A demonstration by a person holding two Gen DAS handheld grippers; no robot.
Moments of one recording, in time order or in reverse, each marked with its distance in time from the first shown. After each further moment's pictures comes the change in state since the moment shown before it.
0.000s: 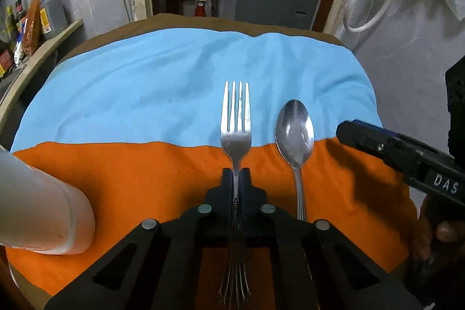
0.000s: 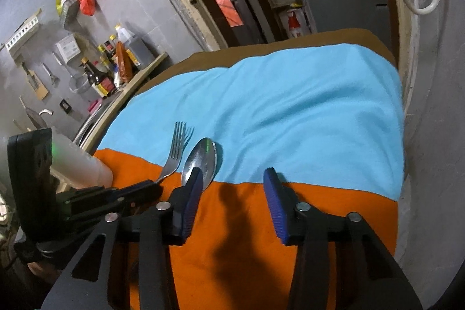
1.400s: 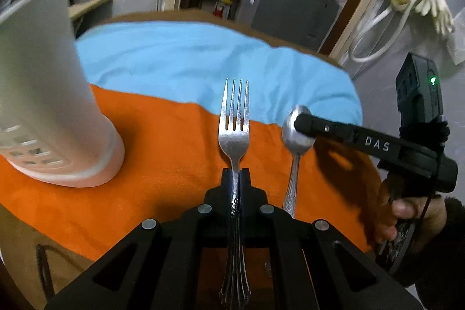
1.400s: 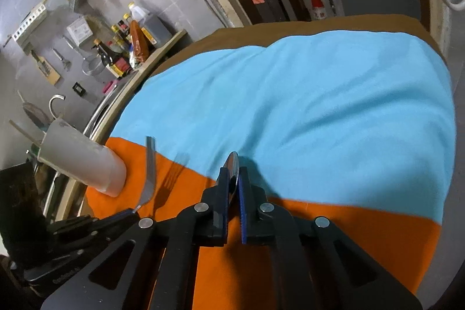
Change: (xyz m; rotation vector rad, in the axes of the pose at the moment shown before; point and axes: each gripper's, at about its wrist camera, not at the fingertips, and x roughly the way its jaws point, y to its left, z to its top) left arm -0.049 0.020 -0.031 -0.179 -0.061 -0.061; right arm 0.030 0.020 0.012 -0.014 0.103 0.082
